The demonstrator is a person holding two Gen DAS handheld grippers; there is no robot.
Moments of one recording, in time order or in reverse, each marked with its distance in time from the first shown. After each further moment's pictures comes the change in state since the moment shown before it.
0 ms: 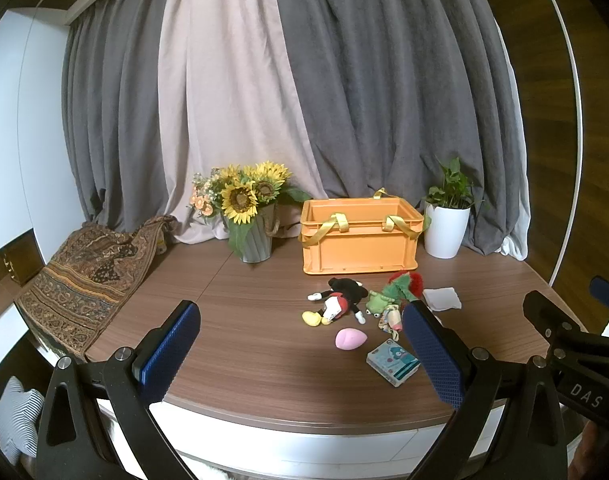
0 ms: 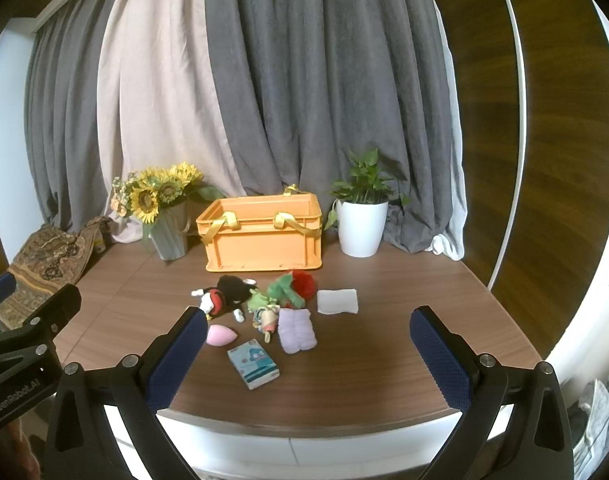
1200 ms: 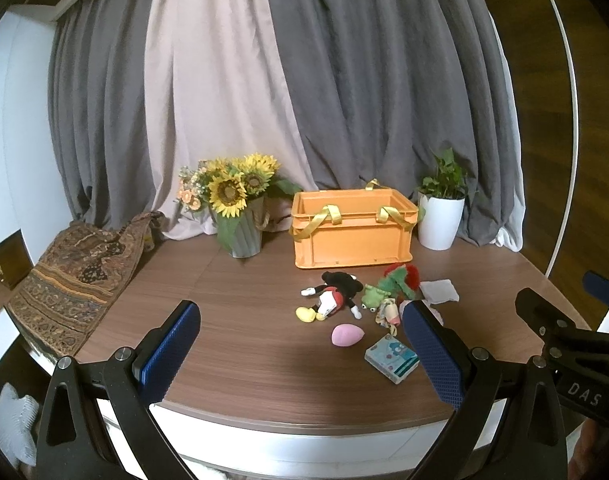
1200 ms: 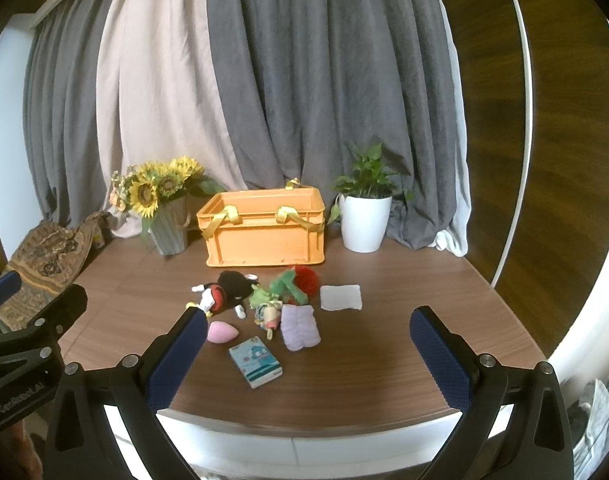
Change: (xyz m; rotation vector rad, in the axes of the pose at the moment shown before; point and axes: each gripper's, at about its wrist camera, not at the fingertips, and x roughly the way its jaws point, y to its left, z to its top) left arm 0.023 -0.008 -0.006 0.028 0.021 -0.034; right arm 0.013 0.006 -0.006 -0.003 0.018 0.006
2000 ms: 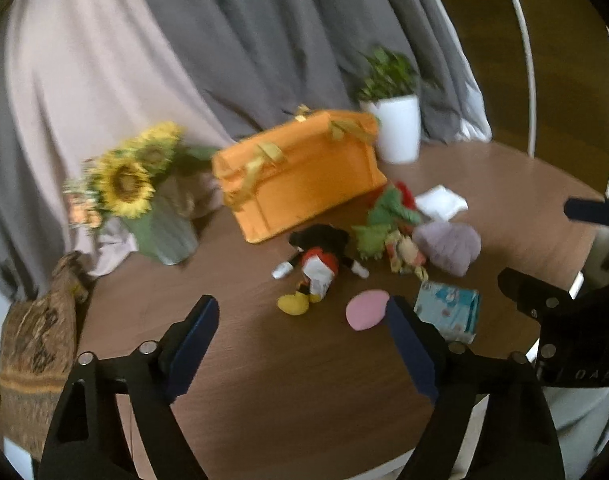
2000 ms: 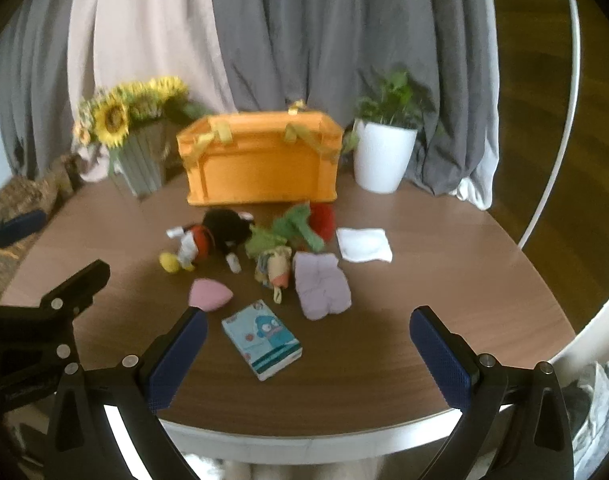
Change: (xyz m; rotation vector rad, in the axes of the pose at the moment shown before) left arm 0.165 0.012 -0.033 0.408 0.139 -0.260; right arm 0.128 0.057 -0.037 -0.052 0.247 -0.102
